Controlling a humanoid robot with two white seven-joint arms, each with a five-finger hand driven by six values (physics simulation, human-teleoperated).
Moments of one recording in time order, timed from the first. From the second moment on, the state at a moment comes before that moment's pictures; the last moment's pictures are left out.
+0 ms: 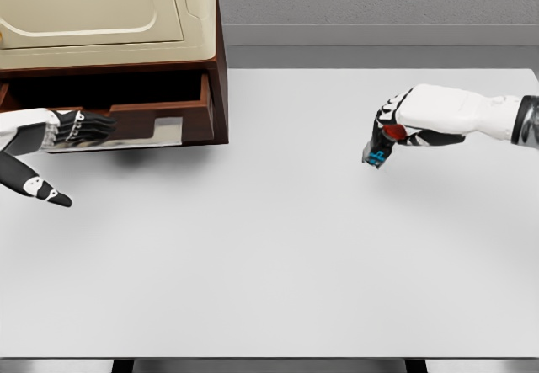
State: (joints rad) left arm -0.56 1.34 -0.70 -1.77 0.87 0.03 -0.60; right arm -0.67 -0.84 0.57 -1.50 0.25 -0.61 0.61
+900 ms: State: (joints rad) left arm -0.55 1.41 -0.71 -1.77 0.89 0.03 -0.61; right arm -0.87 -0.71 0.76 -1.48 0.27 -0.61 0.61
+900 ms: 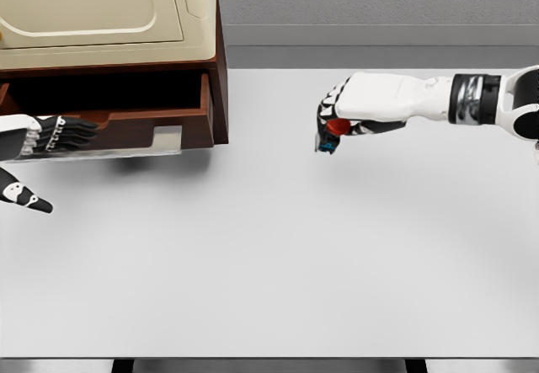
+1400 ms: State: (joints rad) left arm -0.54 1.42 -0.72 -1.77 0.96 0.04 -0.61; right arm -1.00 -0.62 0.83 -1.48 0.27 -0.61 0.61
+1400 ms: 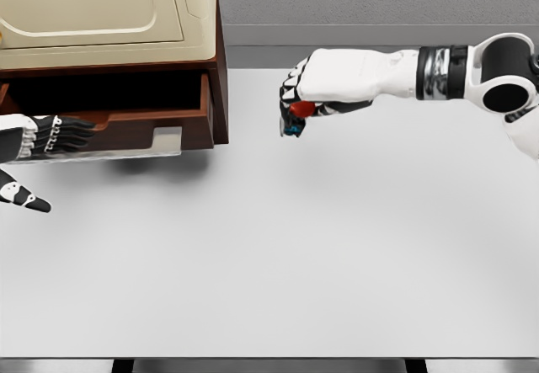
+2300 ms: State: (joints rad) left arm -0.55 1.45 -0.71 -1.77 1.04 0.12 -0.61; right arm -1.20 -0.47 0.90 -1.43 0.27 -0.61 0.61
